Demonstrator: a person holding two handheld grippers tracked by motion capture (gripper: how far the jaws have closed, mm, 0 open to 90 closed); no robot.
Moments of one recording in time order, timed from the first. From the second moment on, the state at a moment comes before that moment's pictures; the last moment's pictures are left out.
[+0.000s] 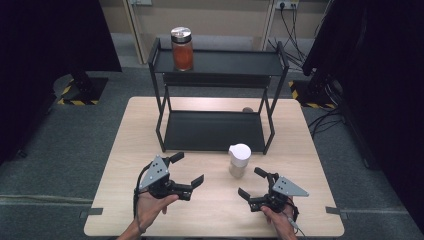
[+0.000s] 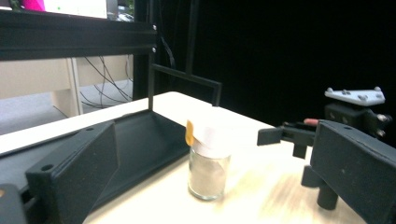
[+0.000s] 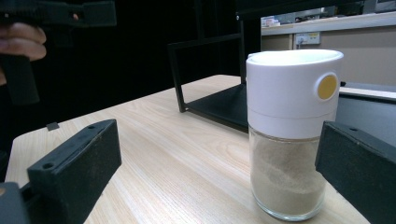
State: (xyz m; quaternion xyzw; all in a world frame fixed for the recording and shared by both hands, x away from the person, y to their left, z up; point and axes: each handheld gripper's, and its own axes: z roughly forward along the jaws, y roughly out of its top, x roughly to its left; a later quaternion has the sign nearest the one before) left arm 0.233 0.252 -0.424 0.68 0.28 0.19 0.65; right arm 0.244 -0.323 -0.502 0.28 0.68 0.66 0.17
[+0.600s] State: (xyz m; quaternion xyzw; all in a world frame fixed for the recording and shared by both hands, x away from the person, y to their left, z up) left arm 0.224 0.269 -0.470 0.66 0.28 0.18 0.67; right arm 0.244 -0.323 -0.502 0.28 0.68 0.66 0.17
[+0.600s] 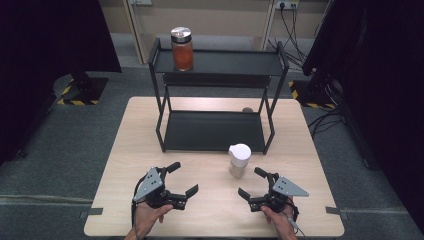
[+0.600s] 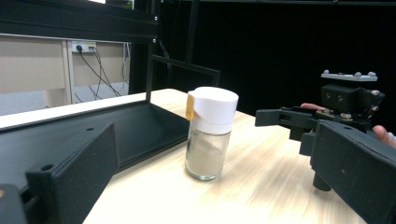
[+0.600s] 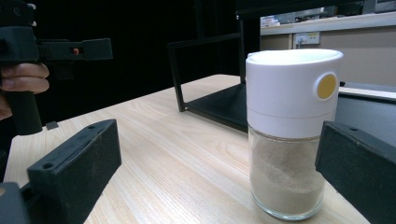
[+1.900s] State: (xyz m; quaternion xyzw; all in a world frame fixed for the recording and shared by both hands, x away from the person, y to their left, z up) left arm 0.221 0.262 -0.508 0.68 0.28 0.19 0.65; right arm 0.244 -0.324 -0.503 0.28 0.68 0.66 0.17
